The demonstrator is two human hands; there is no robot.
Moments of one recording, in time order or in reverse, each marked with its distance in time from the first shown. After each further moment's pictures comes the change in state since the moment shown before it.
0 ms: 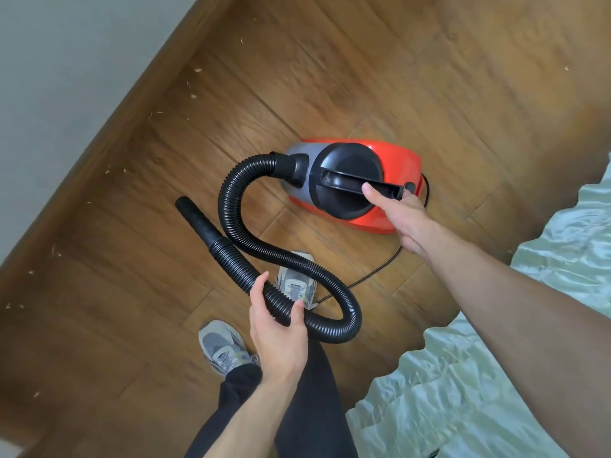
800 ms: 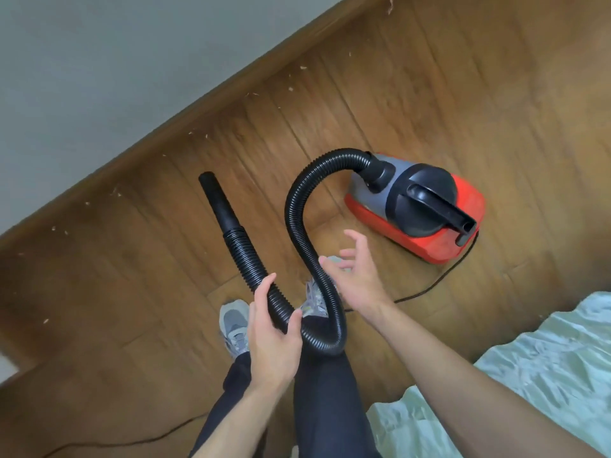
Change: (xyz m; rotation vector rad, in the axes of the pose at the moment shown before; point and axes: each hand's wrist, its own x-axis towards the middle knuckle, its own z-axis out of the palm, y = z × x) left_hand 0.006 -0.039 -0.084 -0.118 0.054 -0.013; right_hand -0.124 0.044 0.147 -0.435 -0.258 -0.257
